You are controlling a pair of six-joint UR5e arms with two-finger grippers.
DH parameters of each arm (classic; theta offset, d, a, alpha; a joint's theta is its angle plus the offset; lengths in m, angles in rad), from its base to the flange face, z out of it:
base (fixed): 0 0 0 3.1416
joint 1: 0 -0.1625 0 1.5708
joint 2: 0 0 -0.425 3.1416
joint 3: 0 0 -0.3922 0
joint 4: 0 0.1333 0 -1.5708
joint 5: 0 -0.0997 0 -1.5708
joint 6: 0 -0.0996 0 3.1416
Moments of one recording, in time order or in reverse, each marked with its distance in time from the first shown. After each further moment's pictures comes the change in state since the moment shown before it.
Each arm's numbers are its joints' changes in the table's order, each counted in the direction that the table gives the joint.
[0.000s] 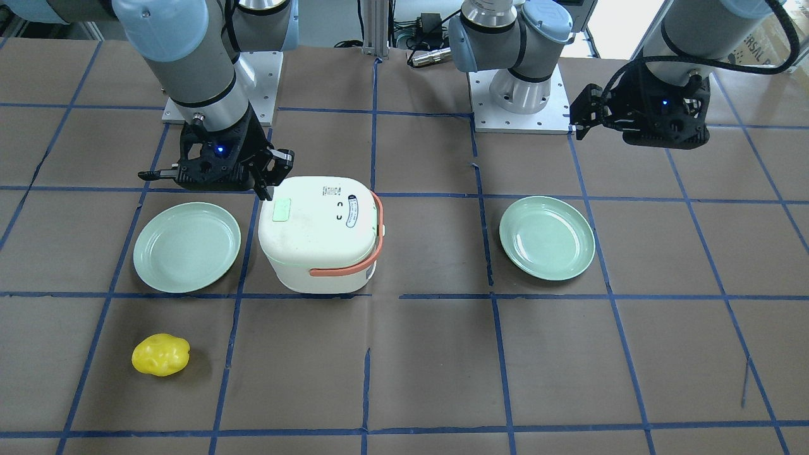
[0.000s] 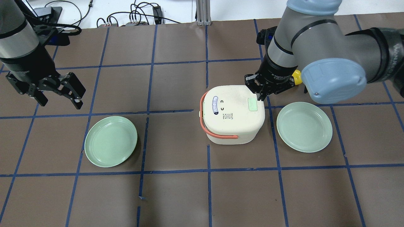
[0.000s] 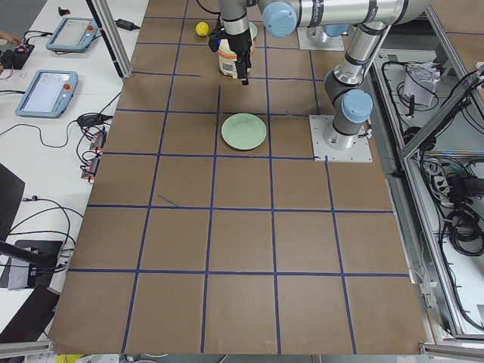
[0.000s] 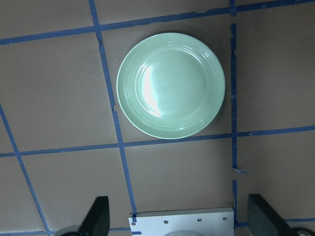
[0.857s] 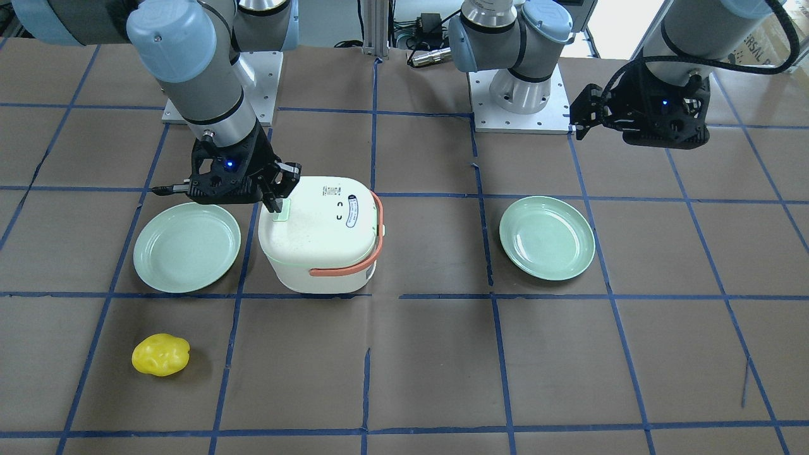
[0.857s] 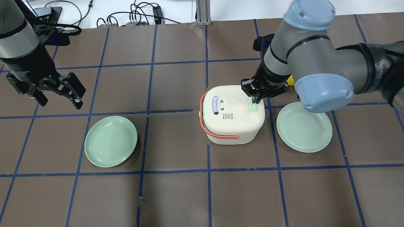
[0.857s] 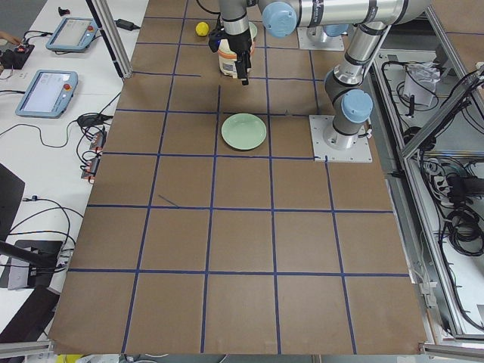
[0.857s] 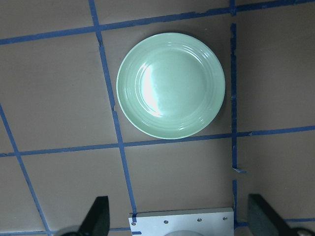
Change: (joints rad) left arm 0.000 0.000 0.000 0.000 0.000 0.000; right arm 0.000 -0.016 0.064 -0.104 -0.030 -0.001
